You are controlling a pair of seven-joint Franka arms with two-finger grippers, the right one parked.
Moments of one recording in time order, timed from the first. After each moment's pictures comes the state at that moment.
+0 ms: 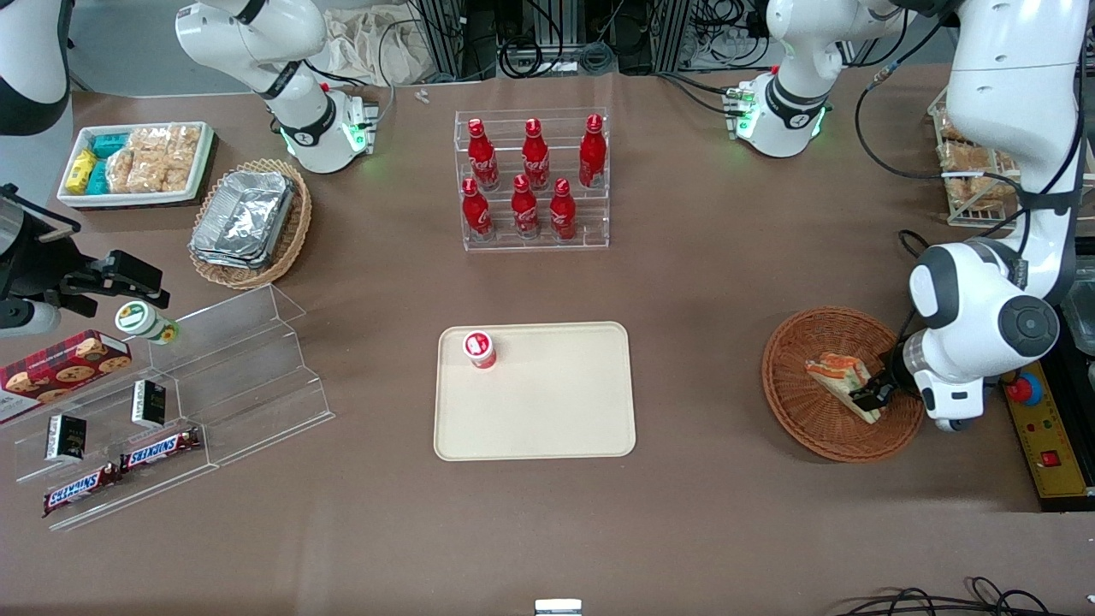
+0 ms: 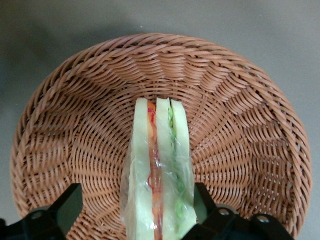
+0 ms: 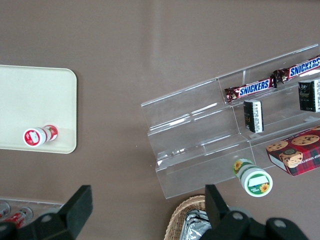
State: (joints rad) arm 0.05 0.47 0.01 -1.89 -0.02 2.32 -0.76
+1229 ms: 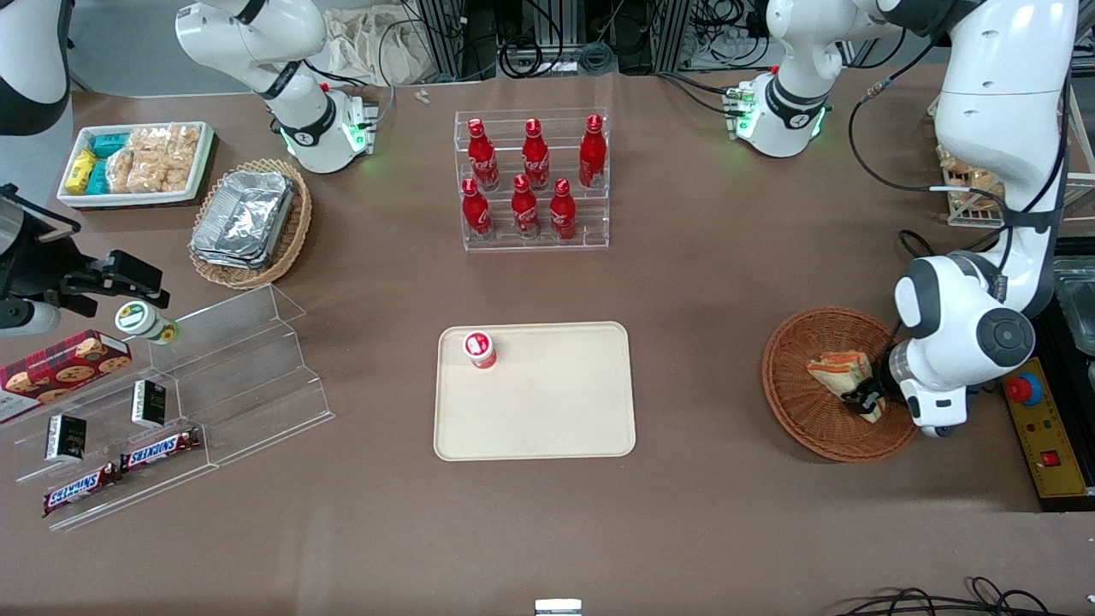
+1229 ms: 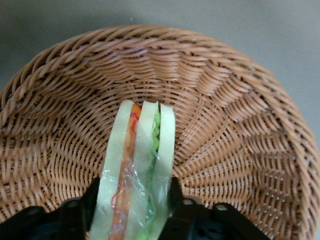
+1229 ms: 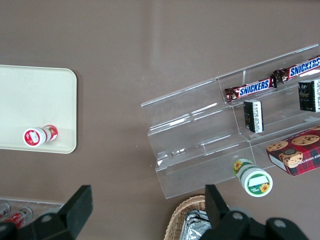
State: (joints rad) arm 0.04 0.52 0.00 -1.88 -0.02 2.36 -0.80
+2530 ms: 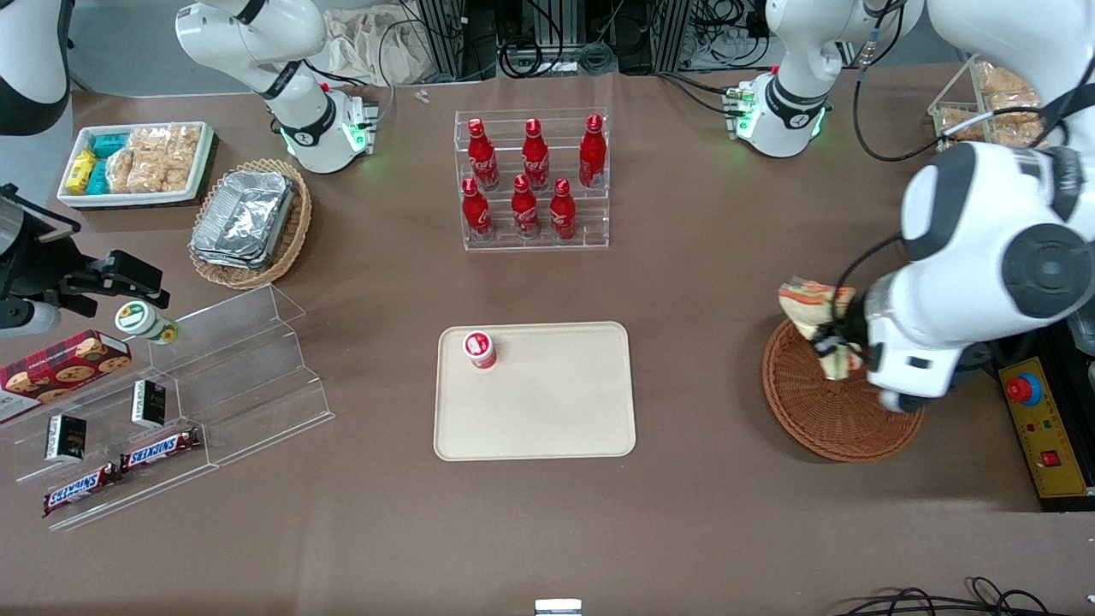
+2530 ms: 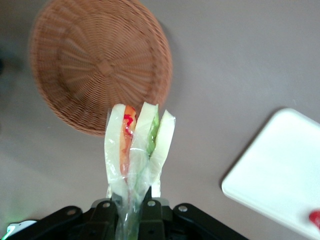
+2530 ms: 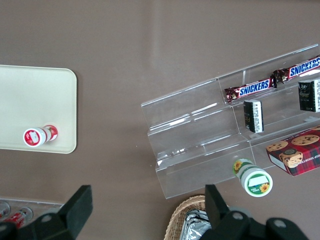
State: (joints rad) arm -0.13 0.37 -0.14 -1.39 -0.01 1.58 -0.73
